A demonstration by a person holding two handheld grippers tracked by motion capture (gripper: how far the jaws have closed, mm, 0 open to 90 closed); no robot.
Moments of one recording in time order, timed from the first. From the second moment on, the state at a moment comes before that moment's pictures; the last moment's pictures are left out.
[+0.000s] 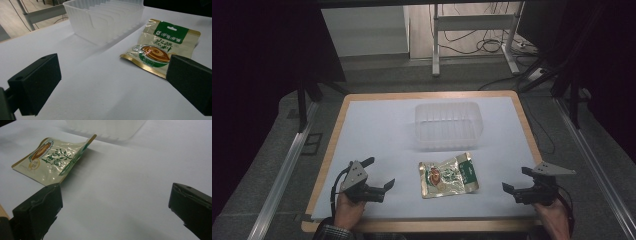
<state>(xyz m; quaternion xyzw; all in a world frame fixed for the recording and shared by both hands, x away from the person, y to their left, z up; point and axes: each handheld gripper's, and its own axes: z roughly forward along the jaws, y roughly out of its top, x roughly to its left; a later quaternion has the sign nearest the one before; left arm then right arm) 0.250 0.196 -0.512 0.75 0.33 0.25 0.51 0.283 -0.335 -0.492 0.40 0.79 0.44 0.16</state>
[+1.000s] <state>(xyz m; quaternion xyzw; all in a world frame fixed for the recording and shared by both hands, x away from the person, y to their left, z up) 0.247 0.184 -0.512 0.78 0.30 0.22 0.51 0.287 -0.319 -0.491 0.38 0.80 0.44 0.17</state>
